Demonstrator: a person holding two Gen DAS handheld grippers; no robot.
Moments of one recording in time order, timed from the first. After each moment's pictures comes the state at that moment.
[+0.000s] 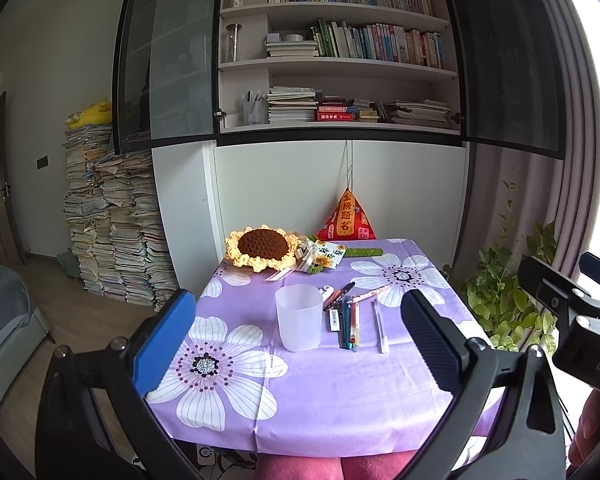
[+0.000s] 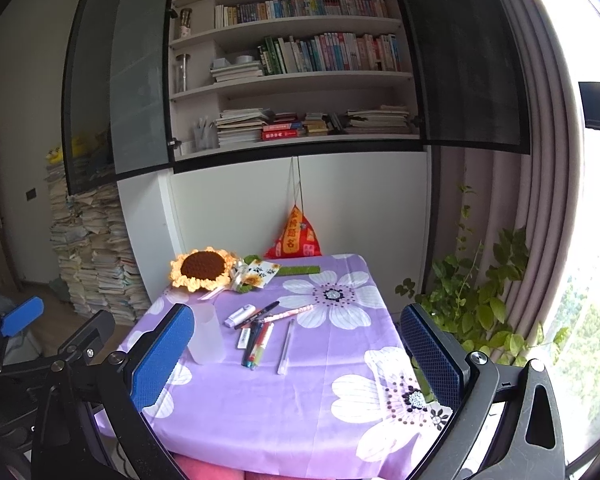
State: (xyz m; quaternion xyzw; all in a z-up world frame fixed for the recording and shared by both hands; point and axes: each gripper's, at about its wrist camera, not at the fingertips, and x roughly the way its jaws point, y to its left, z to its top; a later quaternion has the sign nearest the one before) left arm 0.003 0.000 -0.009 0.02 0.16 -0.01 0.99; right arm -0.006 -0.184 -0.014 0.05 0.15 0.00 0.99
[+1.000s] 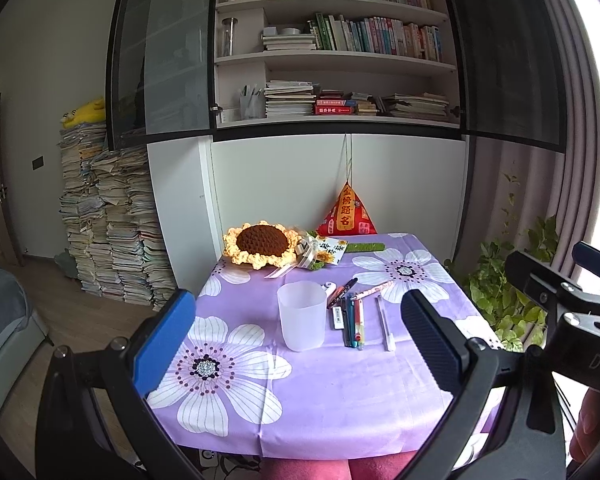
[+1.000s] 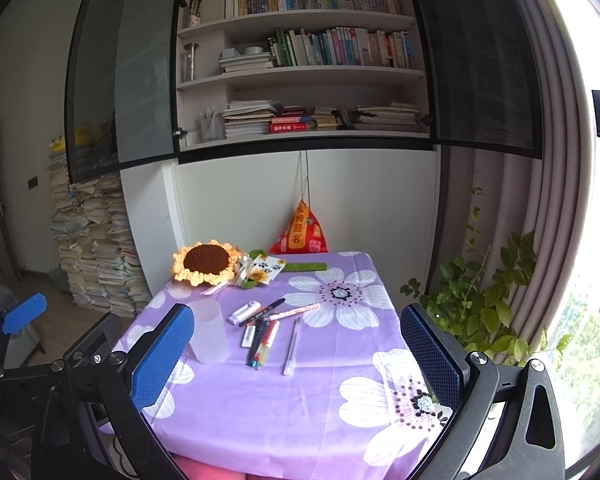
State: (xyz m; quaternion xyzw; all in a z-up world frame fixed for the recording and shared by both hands) left arm 0.017 0.007 -0.020 0.02 0.17 -0.01 0.98; right arm 0.011 -0.168 -0.020 0.03 0.16 0.01 0.99
